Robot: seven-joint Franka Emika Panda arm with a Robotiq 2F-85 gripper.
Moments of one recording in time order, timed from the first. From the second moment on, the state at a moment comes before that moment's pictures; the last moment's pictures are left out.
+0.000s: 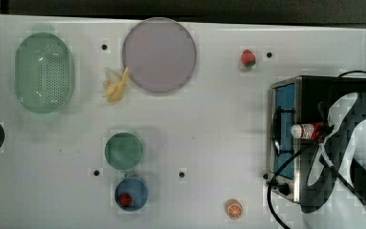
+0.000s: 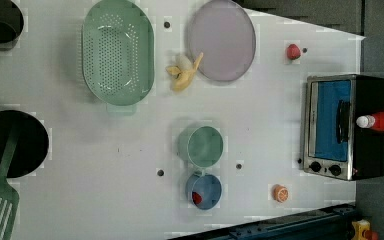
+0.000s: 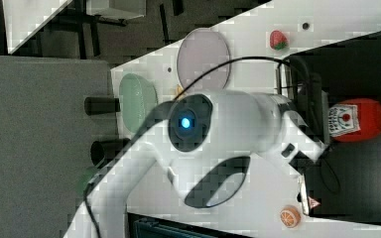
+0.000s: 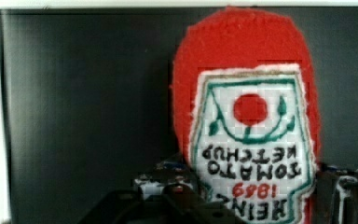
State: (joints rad) arm -0.15 0.45 -0.61 -1.72 0.17 0.51 0.04
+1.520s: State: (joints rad) arm 0.25 0.15 -0.27 -1.75 0.08 0.22 0.04
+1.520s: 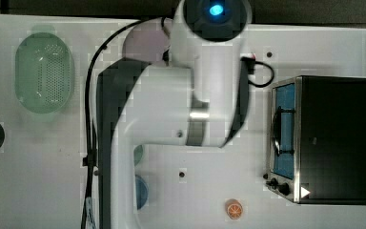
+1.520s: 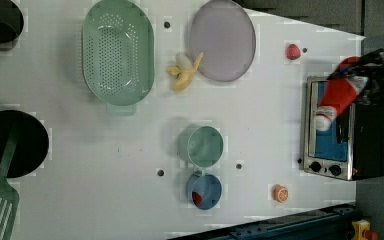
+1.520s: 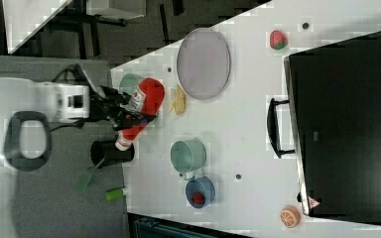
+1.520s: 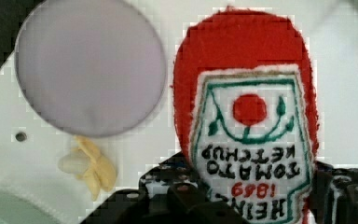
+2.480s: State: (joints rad) arm 0.23 0.29 -0.29 -2.17 0.07 0.71 0.04
